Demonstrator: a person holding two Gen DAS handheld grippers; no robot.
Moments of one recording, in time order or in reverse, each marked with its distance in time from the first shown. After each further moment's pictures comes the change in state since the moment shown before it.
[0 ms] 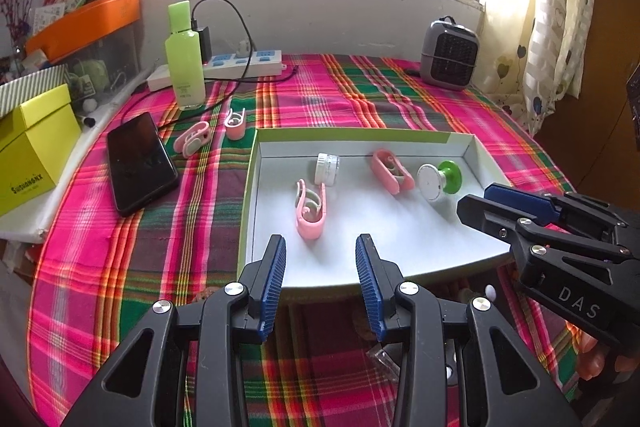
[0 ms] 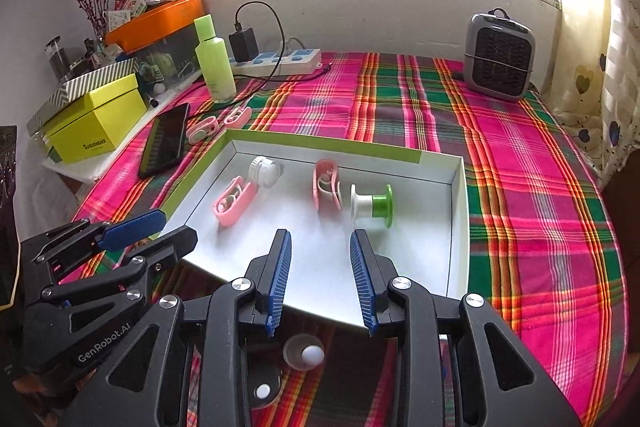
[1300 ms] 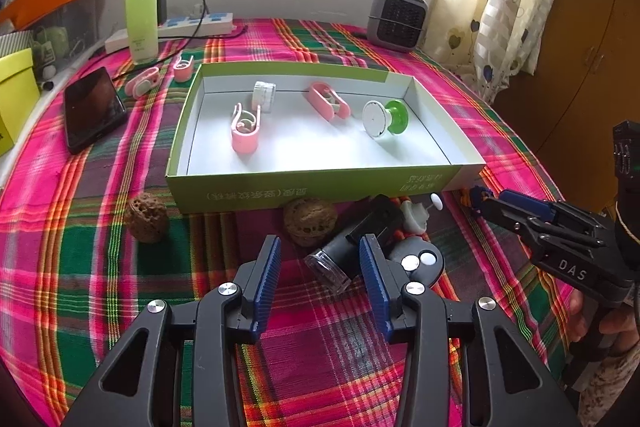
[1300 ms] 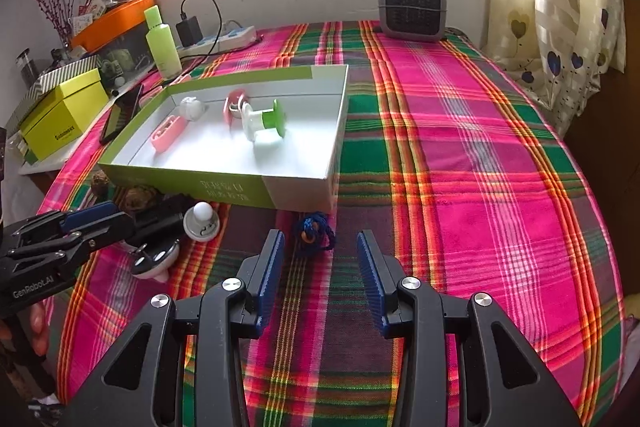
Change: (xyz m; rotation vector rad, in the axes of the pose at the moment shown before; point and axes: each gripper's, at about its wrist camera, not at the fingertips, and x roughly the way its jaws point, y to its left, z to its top) left arm -0.003 -0.017 -0.047 0.017 0.086 -0.176; right arm -0.030 -0.055 -0.076 0.107 0.028 -0.114
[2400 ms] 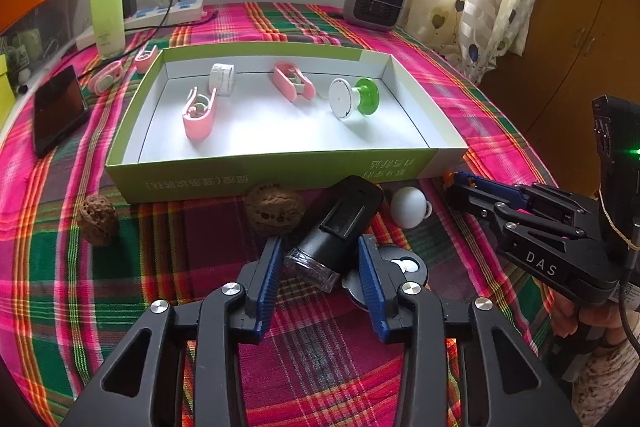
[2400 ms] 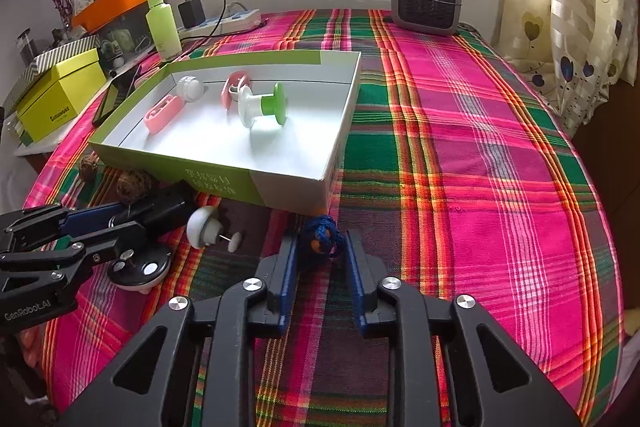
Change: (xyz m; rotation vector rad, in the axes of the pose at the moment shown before) left arm 0.016 -0.022 0.000 0.036 0.062 -0.046; right arm 0.016 0.001 0.003 -0.051 0.040 -0.005
